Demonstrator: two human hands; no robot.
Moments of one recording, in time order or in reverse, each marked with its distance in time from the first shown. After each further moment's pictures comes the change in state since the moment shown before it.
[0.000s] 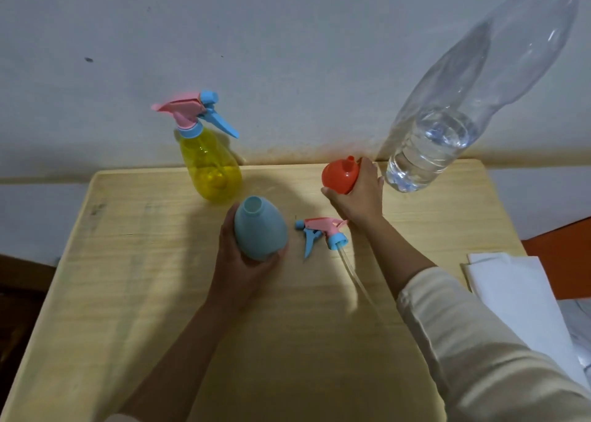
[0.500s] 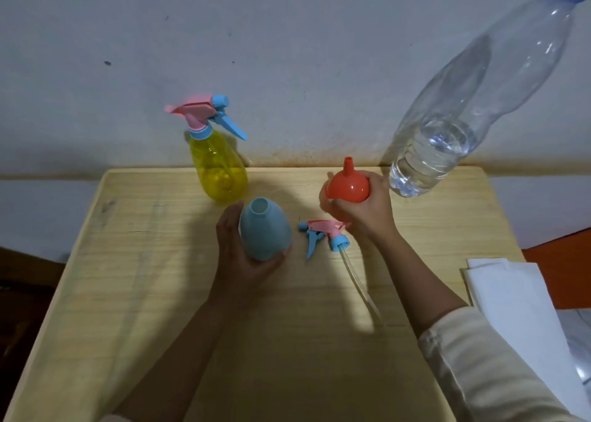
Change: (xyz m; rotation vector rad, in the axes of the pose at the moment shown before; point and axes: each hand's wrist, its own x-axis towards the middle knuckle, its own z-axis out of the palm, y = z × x) left_hand -0.002 0.007 -0.006 0.033 0.011 0.026; right_hand -0.033 -0.017 -0.029 0.384 -0.076 0.012
